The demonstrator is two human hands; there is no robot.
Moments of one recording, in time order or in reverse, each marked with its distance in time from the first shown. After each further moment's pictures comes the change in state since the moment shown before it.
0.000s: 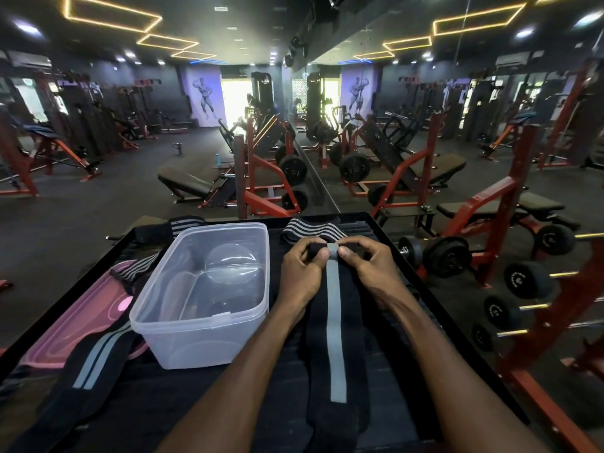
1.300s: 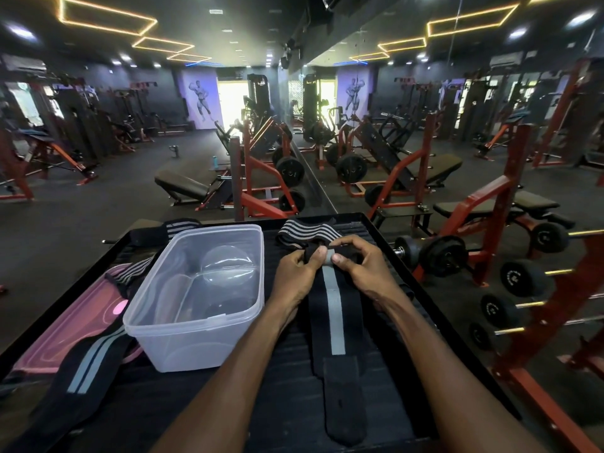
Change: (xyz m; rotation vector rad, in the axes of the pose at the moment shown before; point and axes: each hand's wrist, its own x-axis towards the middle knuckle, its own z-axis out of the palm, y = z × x) left_hand 0.001 0.004 -0.004 -0.014 -0.060 -0.172; right_hand 0.001 0.007 -0.005 -0.061 -0.090 -0.066
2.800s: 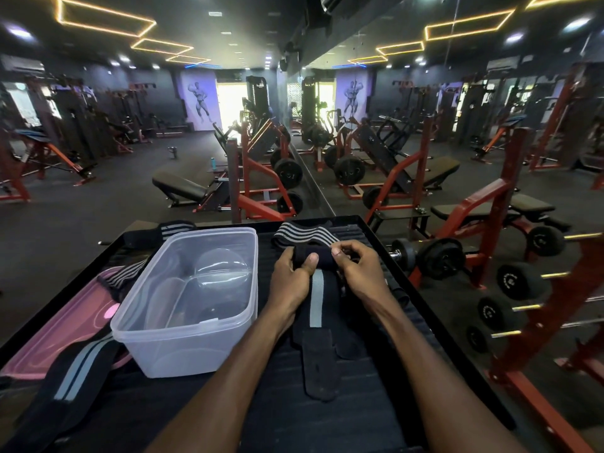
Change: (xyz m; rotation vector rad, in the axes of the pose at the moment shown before) left_hand -0.001 -0.004 0.006 -0.039 0.041 0.065; right_hand 0.006 0.009 0.006 -0.006 0.168 0.159
